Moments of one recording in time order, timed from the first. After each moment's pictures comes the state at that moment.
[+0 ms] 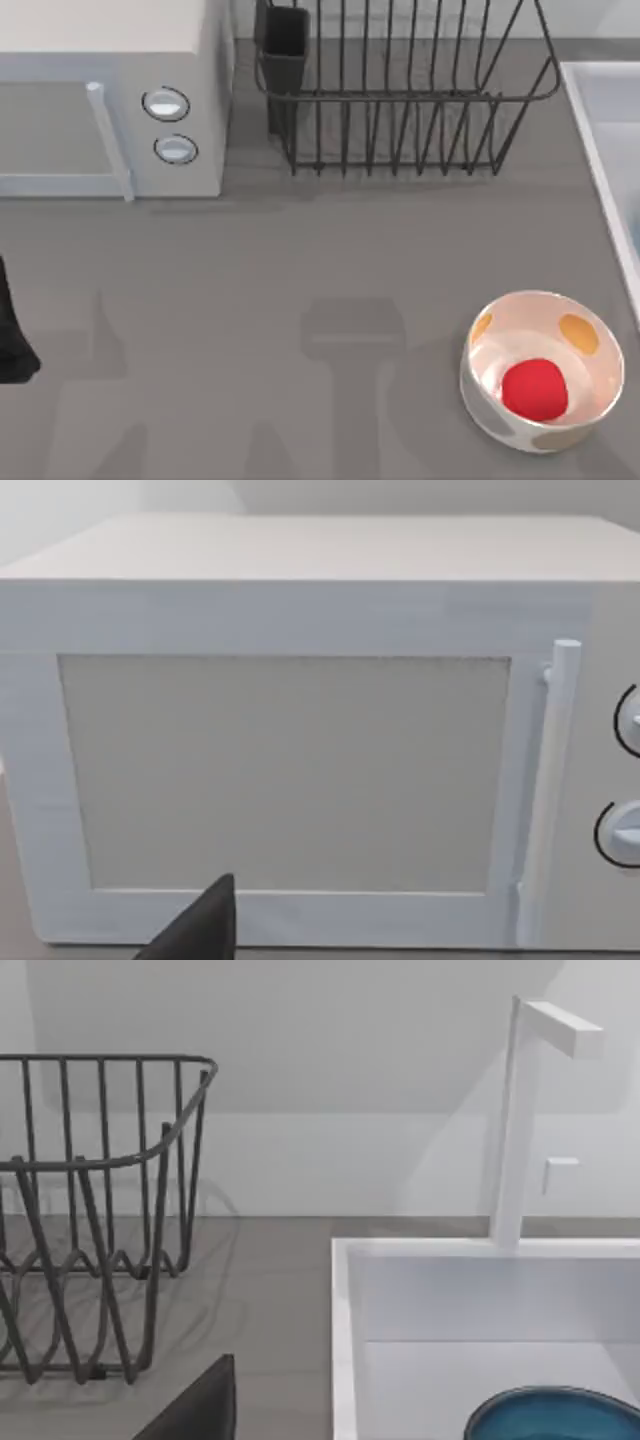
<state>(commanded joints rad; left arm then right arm) 0.00 0.00 0.00 0.00 0.00 0.00 0.00 0.00 0.00 0.00 0.00 0.00</state>
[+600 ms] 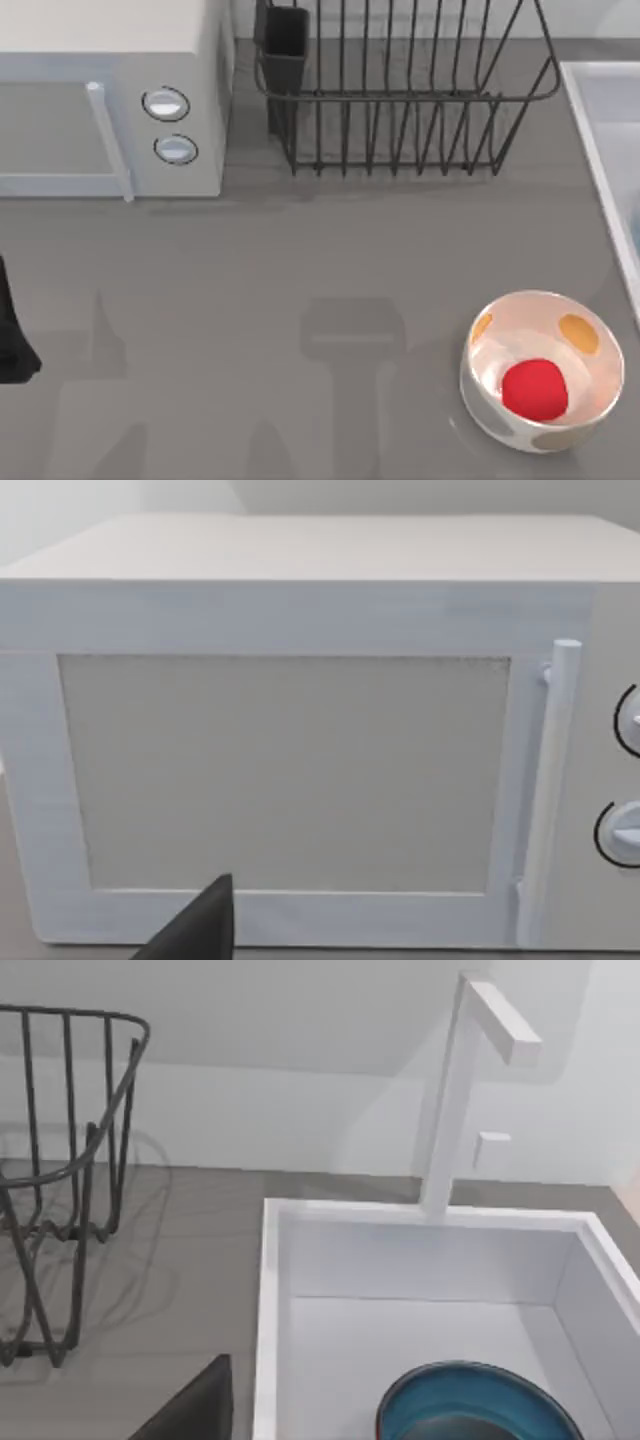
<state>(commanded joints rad) 0.00 0.00 0.00 0.00 0.00 0.00 -0.05 0.36 0.35 -0.14 0.01 -0.07</state>
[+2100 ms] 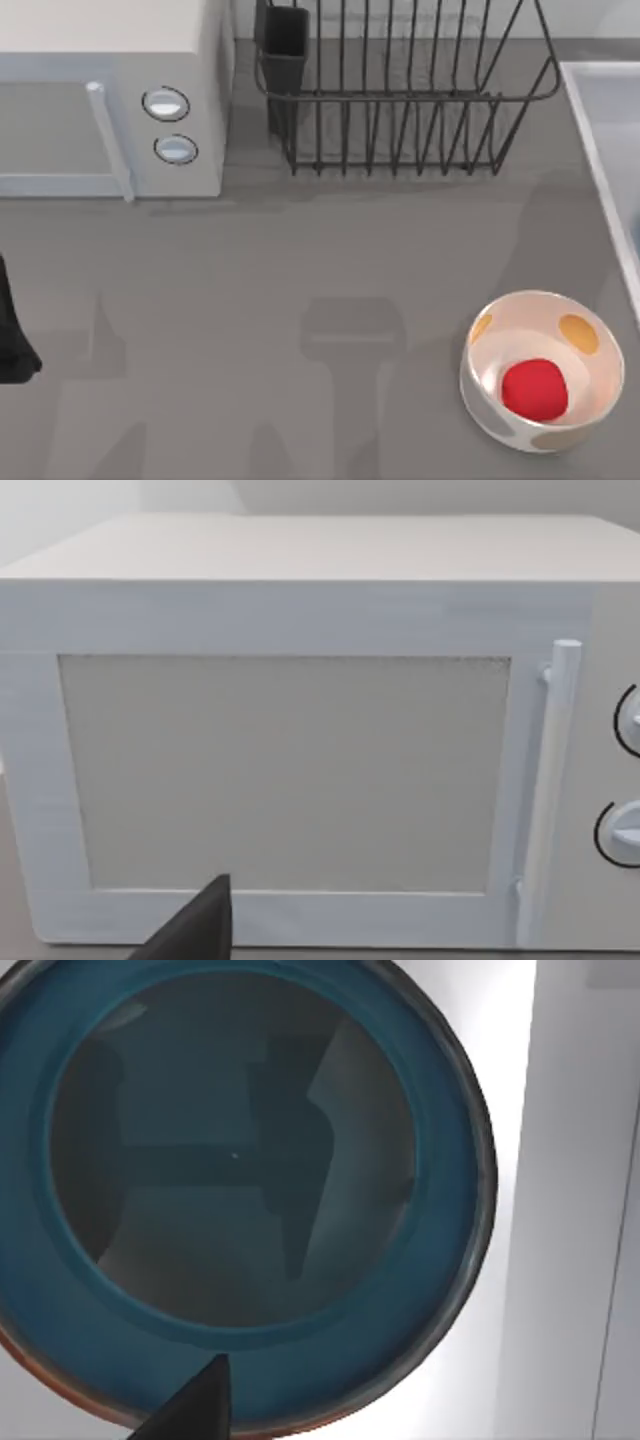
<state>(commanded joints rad) 0.00 0.00 0.00 0.00 0.00 0.00 -0.37 2.51 2.25 -1.20 -0.02 -0.36</state>
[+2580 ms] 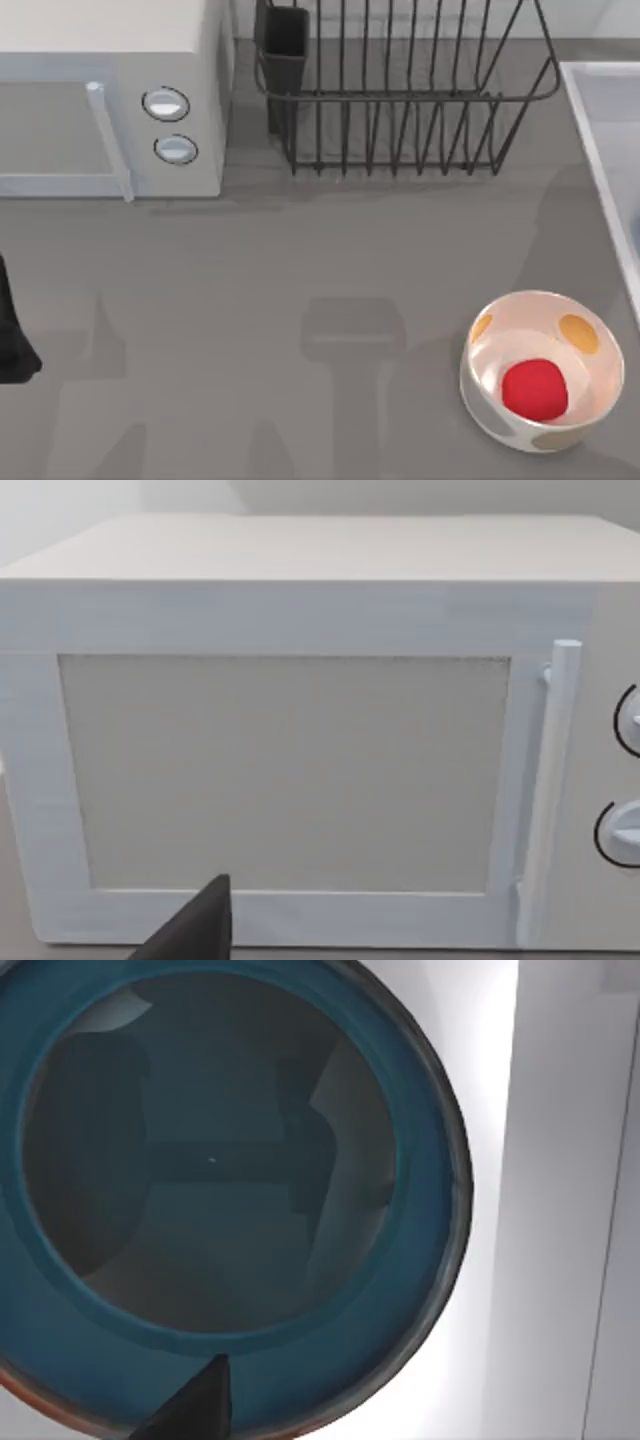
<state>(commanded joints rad) 0.00 0.00 0.00 0.00 0.00 0.00 -0.39 2.57 2.34 -1.25 -0.03 -0.36</state>
